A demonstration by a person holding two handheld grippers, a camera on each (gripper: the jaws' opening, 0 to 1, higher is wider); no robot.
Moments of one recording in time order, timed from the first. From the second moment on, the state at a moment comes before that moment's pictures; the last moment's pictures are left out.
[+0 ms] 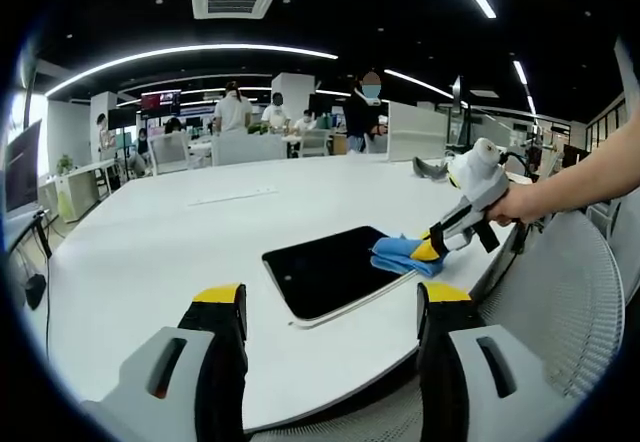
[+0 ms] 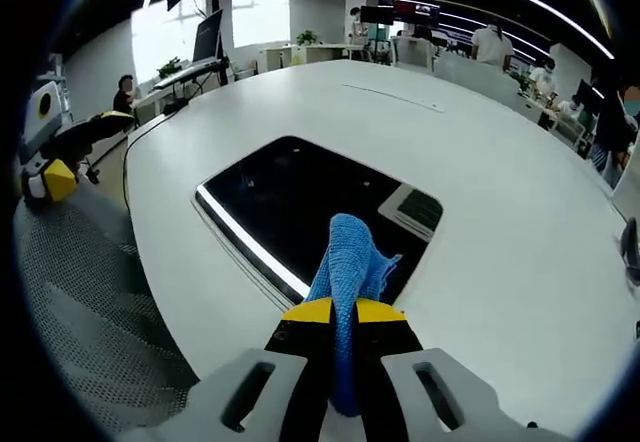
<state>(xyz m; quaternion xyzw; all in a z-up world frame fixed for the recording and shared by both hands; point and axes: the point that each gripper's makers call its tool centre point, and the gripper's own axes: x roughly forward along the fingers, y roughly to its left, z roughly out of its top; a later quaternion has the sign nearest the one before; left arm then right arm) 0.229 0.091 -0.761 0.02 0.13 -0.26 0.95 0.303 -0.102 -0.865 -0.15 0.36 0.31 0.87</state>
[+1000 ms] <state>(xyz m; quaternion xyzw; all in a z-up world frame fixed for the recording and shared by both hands) 0.229 0.091 -0.760 0.02 0.13 -0.26 0.95 0.296 -0.018 -0.865 -0.13 0.35 0.38 0.85</state>
